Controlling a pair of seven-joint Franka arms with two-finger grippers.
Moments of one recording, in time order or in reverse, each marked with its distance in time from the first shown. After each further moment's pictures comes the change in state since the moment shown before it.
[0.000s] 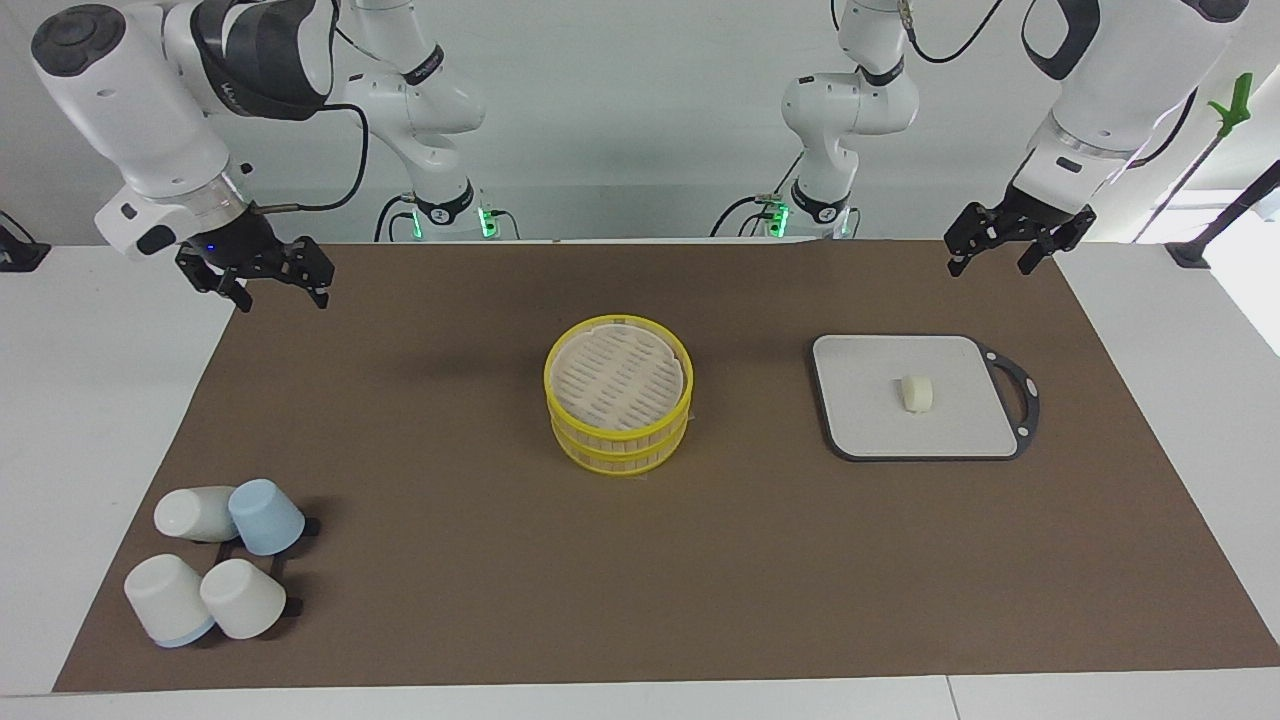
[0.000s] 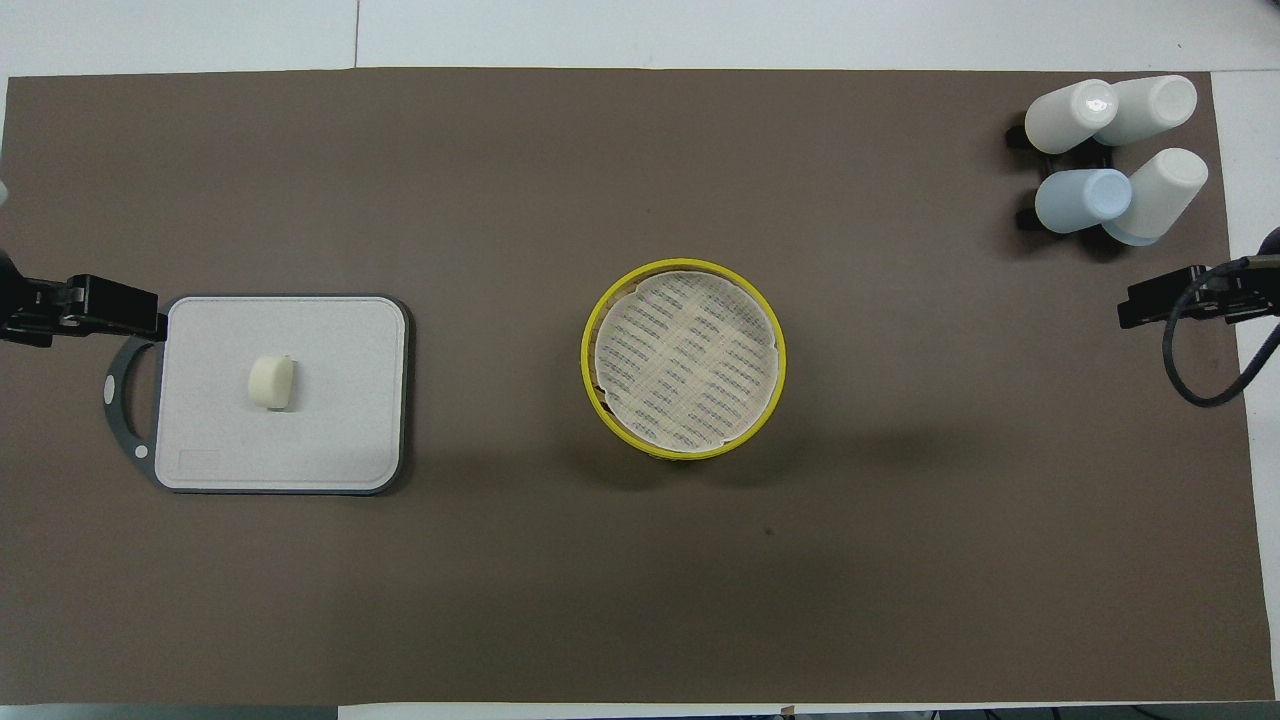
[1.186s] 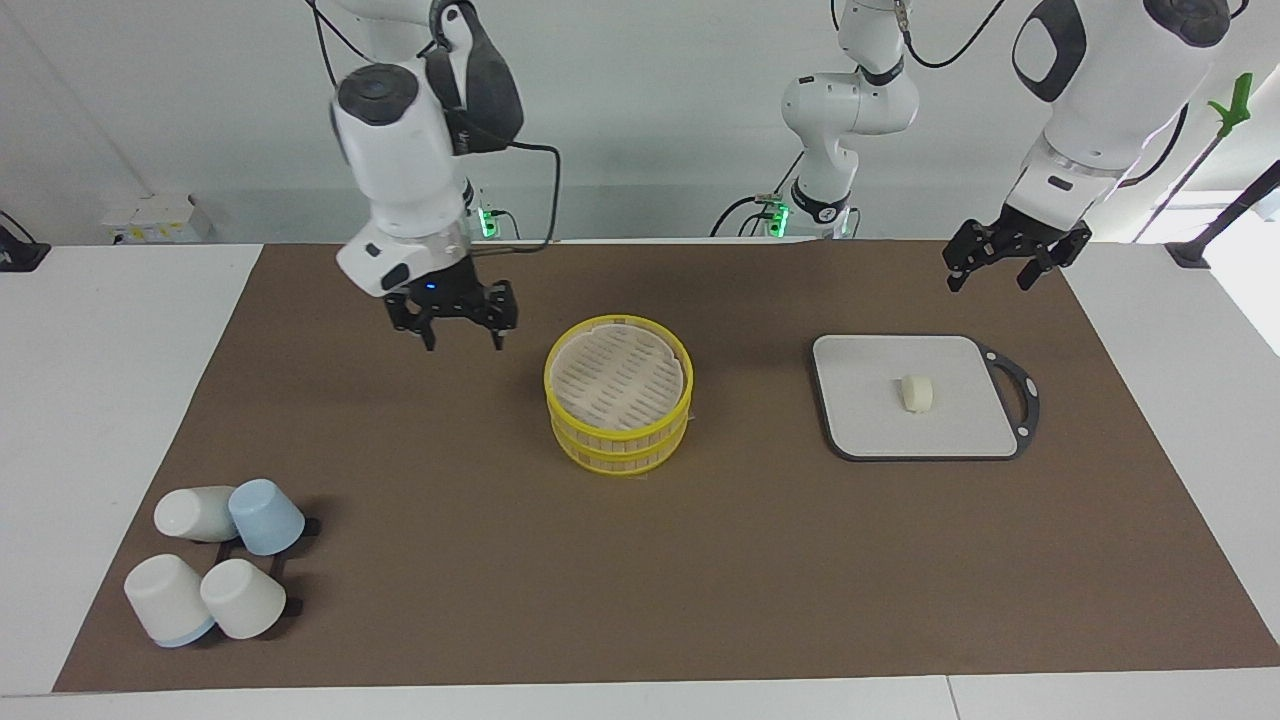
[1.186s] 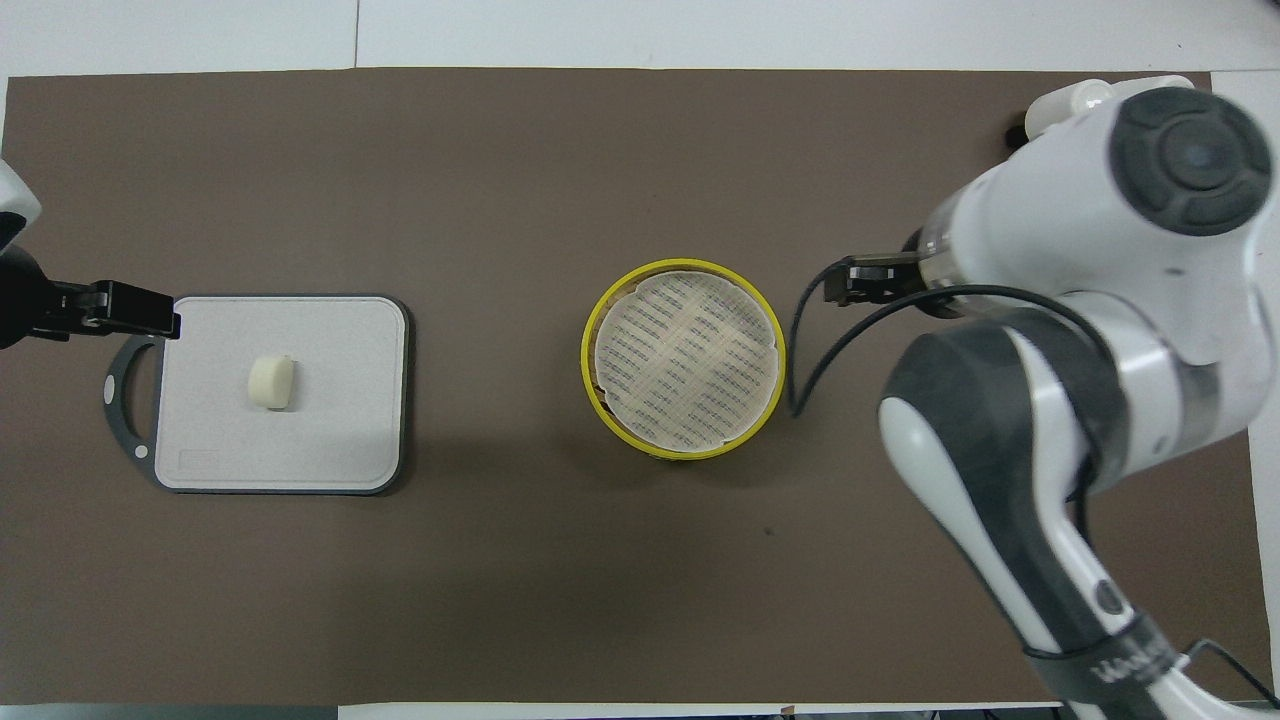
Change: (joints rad) left arm 0.009 -0.018 0.006 -0.140 0.024 0.156 0.065; right arm 0.401 0.126 0.035 -0.024 0.002 0.256 0.506
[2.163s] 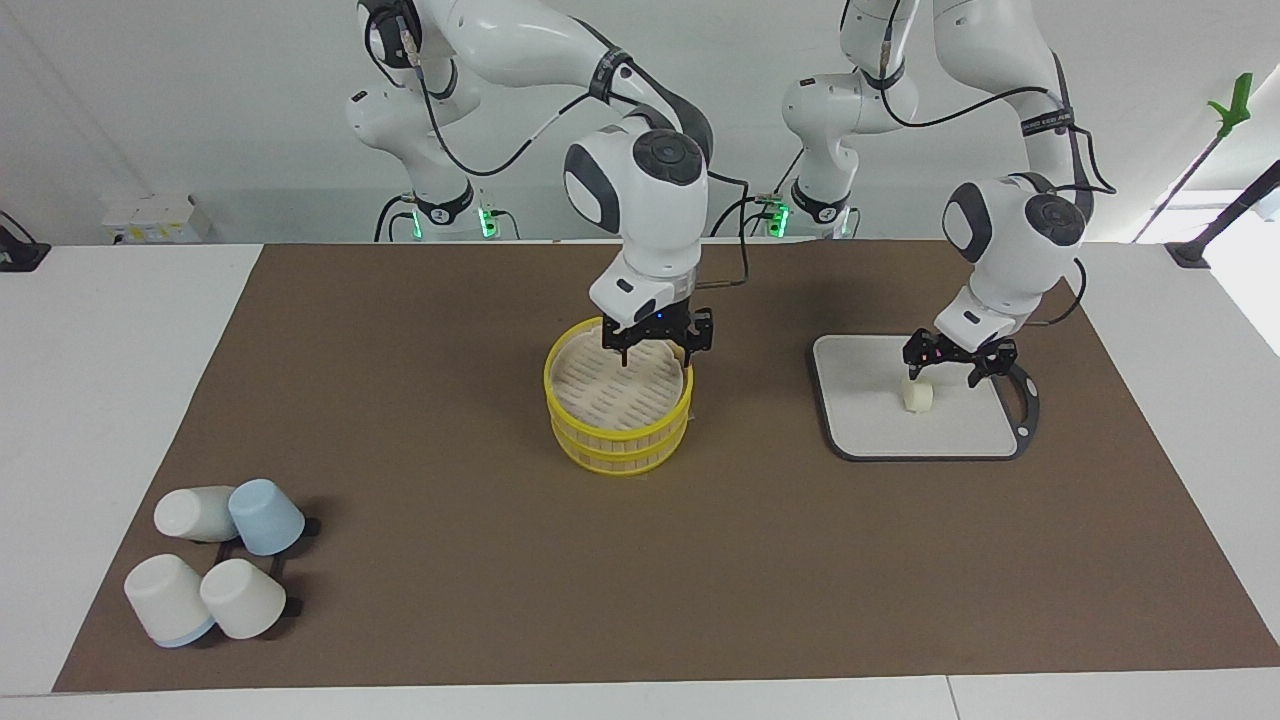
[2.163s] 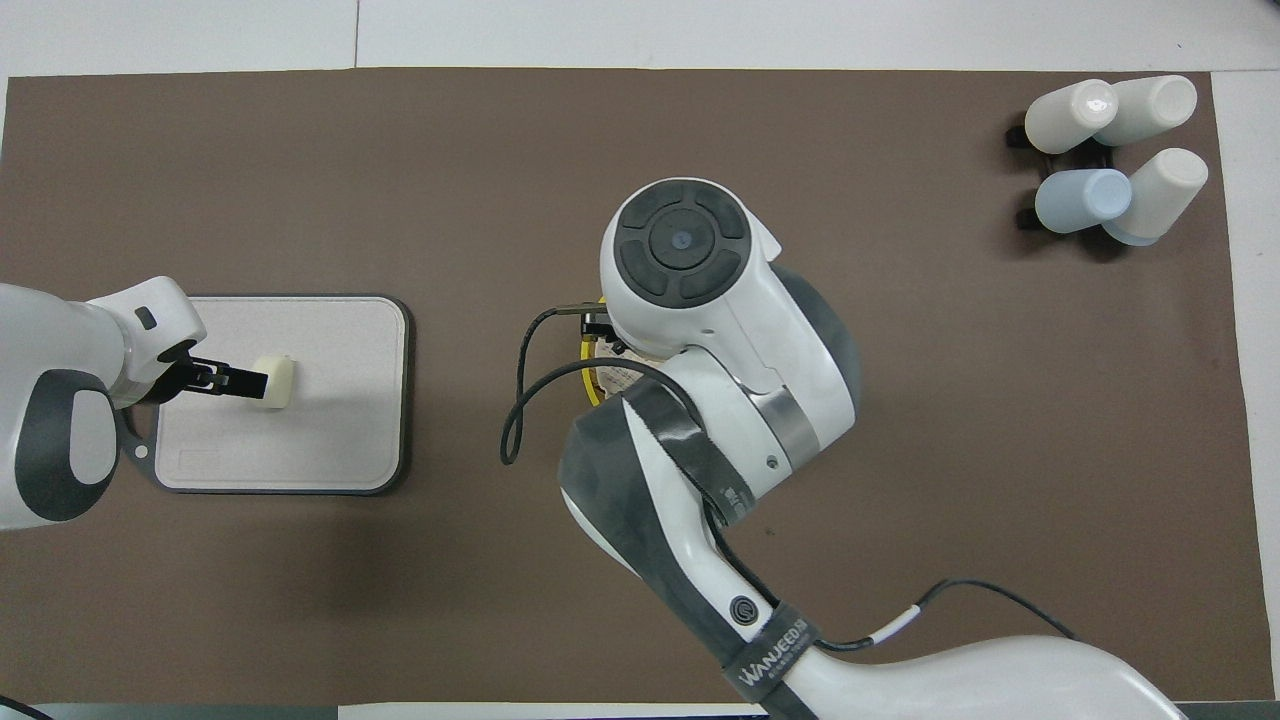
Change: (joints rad) left arm 0.071 0.119 -0.002 -0.458 0.002 0.592 0.245; right arm 0.297 0.370 -0.002 0.370 -0.001 -0.052 0.305
